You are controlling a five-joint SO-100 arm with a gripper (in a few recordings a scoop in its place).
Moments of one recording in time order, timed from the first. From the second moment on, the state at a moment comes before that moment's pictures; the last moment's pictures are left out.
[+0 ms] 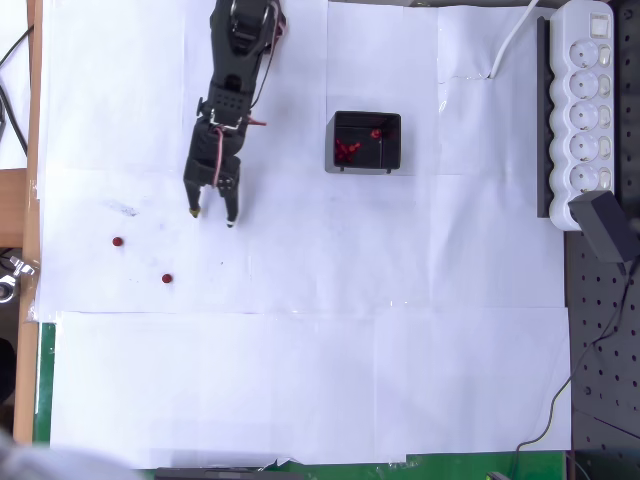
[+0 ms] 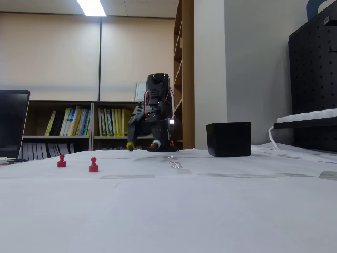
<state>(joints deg) 14.6 94.4 46.1 -13.7 -93.4</state>
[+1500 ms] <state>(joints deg) 19.2 128.7 92.4 -6.8 -90.3</state>
